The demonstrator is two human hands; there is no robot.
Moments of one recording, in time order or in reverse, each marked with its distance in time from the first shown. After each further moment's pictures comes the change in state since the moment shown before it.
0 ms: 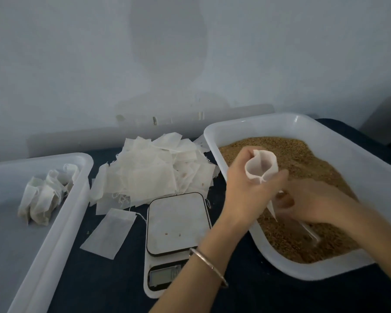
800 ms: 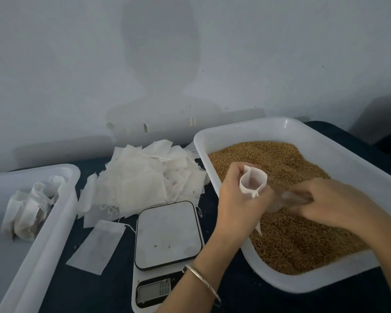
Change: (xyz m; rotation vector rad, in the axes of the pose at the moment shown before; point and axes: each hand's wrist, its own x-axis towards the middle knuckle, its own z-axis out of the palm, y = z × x) left_hand 0.003 -0.023 0.008 0.127 -0.001 0.003; right_hand -0.013 0.040 -0.007 0.189 0.132 0.007
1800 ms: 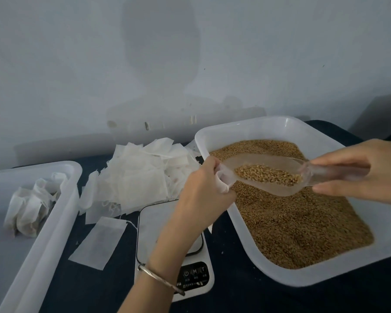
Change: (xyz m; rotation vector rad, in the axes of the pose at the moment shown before) left_hand 0.003 0.035 -0.058 0.632 -0.091 -0.067; right_hand -0.053 -0.009 -0.070 0.255 0.135 -0.273
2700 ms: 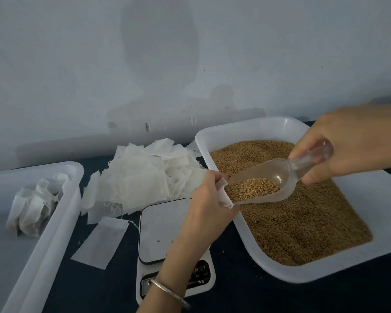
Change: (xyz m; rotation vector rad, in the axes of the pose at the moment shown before) left_hand -0.014 -0.018 0.021 -0.132 -0.014 -0.023; right_hand 0.034 -0.044 -0.024 -0.382 -0.189 -0.091
